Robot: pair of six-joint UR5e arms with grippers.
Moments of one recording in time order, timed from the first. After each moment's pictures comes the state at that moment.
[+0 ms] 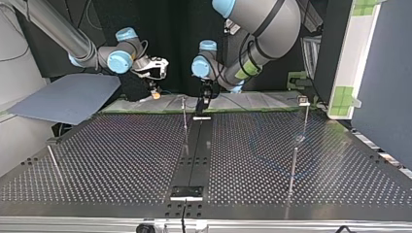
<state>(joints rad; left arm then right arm) -0.59 -2.59 -1.46 -2.53 -2.05 -1.82 1.94 -0.86 1.74 -0.49 1.33 1.46</state>
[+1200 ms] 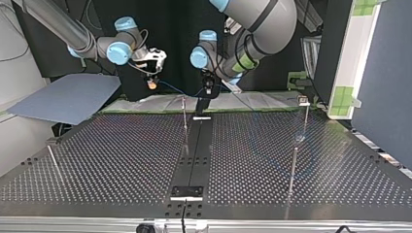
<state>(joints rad) -0.62 -2.59 -1.53 -2.53 -2.12 -1.75 1.94 -0.89 1.85 -0.48 1.40 1.58</state>
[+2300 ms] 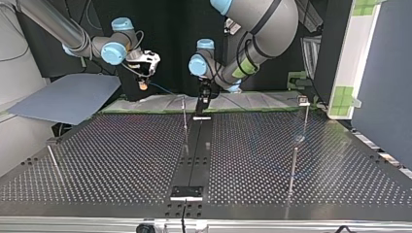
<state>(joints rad) -0.60 -2.59 -1.45 -2.53 -2.09 -1.71 1.90 -0.88 1.85 -0.50 1.47 1.58</state>
